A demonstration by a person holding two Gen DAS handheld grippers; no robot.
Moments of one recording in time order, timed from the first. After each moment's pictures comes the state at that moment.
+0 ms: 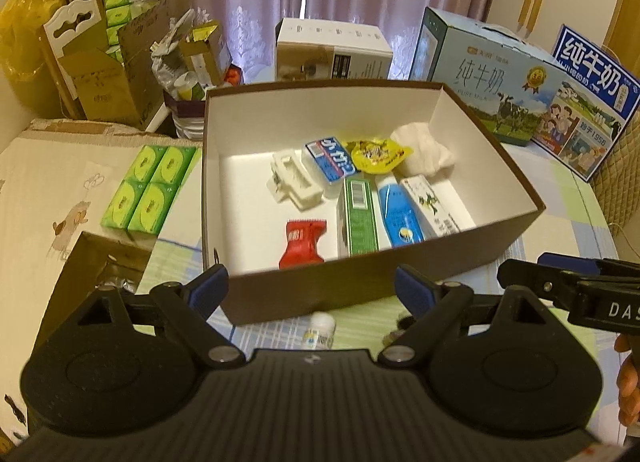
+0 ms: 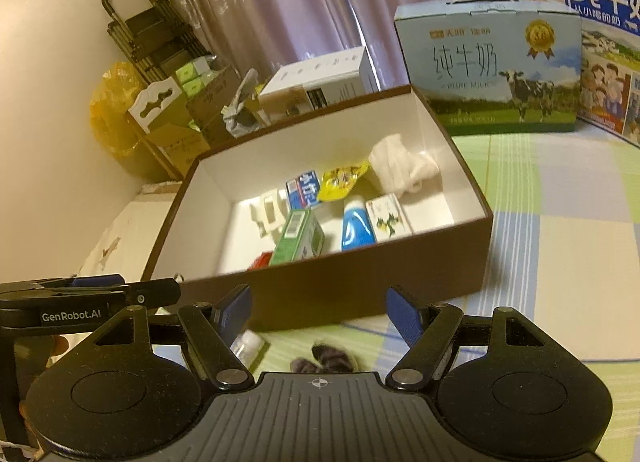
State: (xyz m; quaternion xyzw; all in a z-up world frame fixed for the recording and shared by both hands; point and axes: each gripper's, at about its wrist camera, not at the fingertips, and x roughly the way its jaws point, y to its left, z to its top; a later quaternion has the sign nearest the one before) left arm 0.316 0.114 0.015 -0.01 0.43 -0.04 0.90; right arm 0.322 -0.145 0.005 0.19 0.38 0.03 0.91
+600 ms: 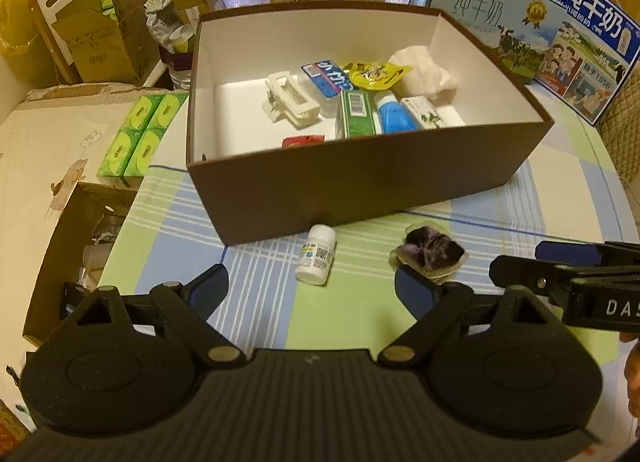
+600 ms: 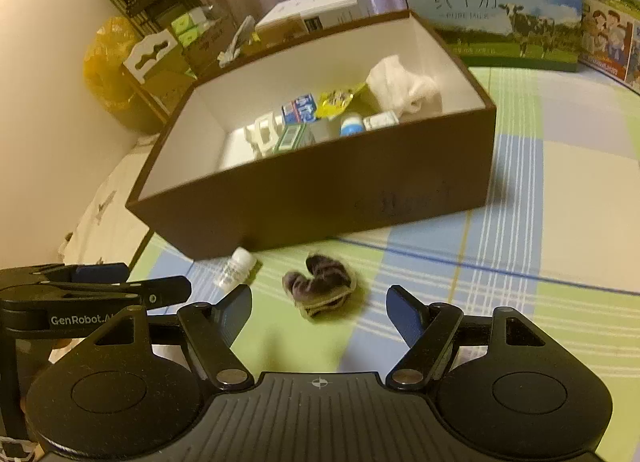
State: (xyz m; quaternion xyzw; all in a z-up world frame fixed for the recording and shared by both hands) left arm 0.288 0.108 -0.032 0.01 0.49 -0.04 0.87; right arm 0.296 -0.130 -0.038 0.18 0.44 0.04 0.88
